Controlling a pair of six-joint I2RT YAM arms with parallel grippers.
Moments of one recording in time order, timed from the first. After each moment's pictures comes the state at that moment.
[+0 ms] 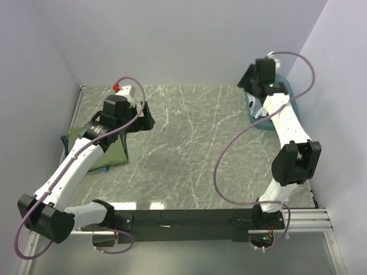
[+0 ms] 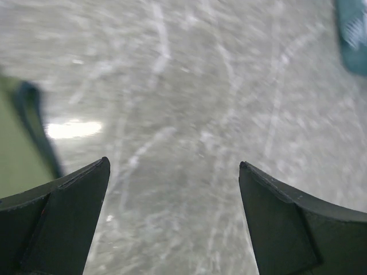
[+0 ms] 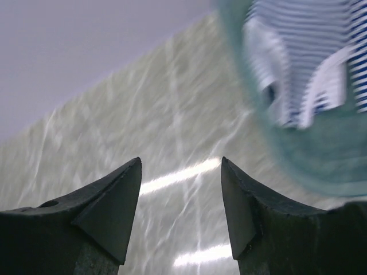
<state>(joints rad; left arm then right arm) -0.39 1.18 1.21 -0.60 -0.06 -0.43 0.12 1.70 1.66 -0.56 0.14 0.54</state>
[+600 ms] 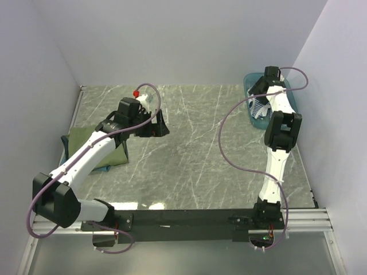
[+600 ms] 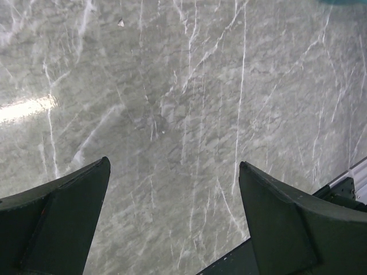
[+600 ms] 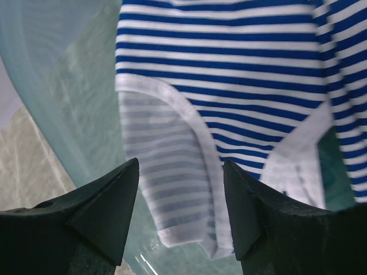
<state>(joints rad) -0.43 1.32 1.13 -0.47 0.22 -0.43 -0.14 2.42 2.19 -0.61 0.07 0.57</state>
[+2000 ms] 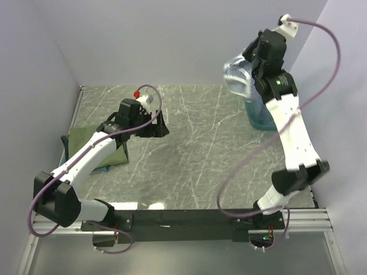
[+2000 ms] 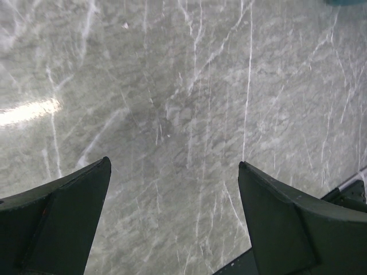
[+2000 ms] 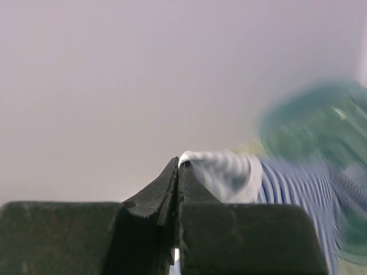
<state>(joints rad) -0.43 1.34 1.10 -0.43 0.22 -0.41 0.21 1.67 2.01 -0.47 0.44 0.51</state>
